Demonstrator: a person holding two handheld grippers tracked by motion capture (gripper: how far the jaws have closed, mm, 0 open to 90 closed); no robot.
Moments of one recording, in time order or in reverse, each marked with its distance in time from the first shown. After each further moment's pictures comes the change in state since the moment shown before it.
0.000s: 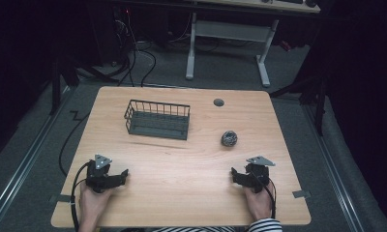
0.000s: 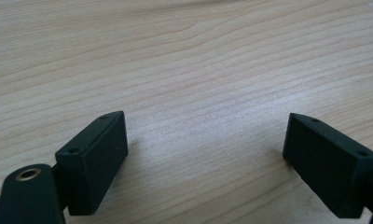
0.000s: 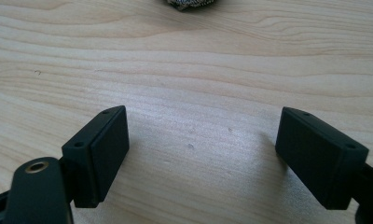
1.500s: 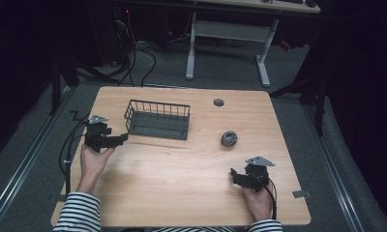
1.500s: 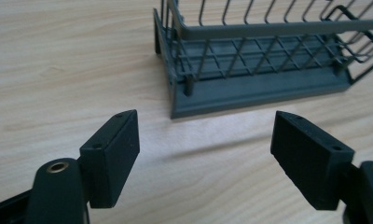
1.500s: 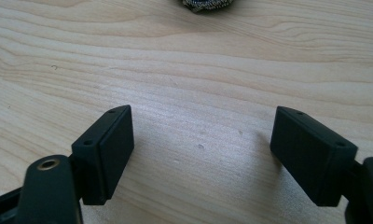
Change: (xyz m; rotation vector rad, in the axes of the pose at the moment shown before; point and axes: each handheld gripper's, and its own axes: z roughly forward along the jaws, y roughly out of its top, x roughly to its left) left arm 0.040 0.118 0.008 -0.042 -0.116 -0.071; right arm 0.000 0.000 -0.001 -0.006 0.040 -0.035
